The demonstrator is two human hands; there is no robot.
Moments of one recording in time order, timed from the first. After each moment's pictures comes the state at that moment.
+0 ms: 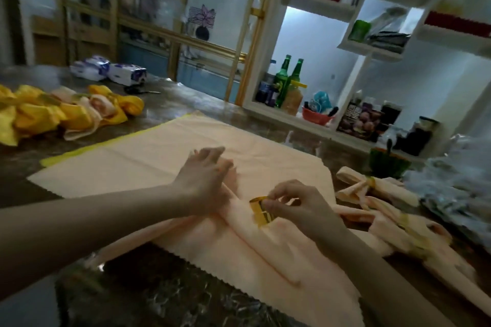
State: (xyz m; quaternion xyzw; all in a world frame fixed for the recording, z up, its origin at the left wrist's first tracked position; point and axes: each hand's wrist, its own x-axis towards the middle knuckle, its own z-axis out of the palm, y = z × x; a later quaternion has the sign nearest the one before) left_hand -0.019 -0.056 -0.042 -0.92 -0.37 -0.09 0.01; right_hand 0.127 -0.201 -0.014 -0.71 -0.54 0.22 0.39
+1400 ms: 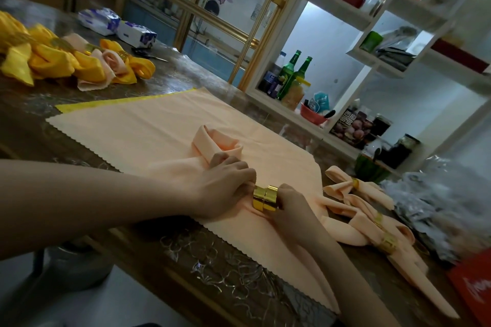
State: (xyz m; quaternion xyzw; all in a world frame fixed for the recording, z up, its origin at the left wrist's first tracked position) left_hand -0.026 -0.097 -0.069 -0.93 -0.17 -0.31 -0.12; right_hand 0.111 -0.204 -0.039 -0.79 -0.60 0.03 0.14
